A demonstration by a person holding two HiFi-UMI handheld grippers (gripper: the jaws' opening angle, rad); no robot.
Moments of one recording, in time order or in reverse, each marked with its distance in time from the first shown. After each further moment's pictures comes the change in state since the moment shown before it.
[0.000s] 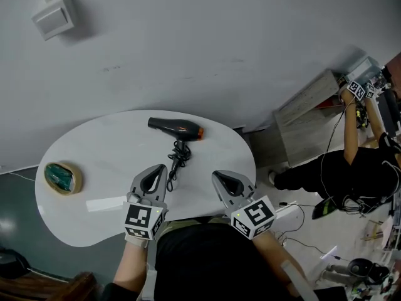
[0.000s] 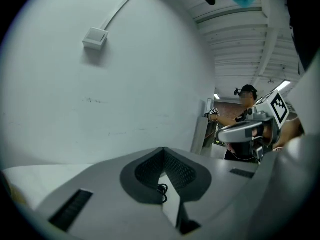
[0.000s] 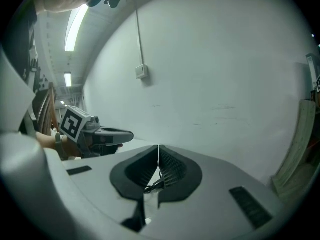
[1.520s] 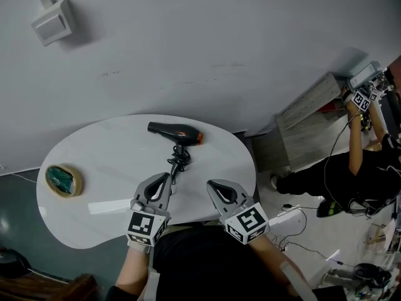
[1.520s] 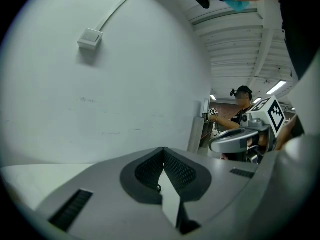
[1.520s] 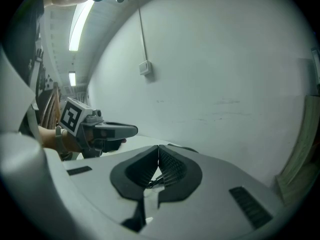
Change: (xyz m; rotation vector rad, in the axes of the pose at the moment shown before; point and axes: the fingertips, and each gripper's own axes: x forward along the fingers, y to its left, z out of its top) left arm 0.003 -0.021 -0.006 0.020 -0.024 -0.030; right arm 0.005 0.006 -0.026 -0.012 0.014 0.050
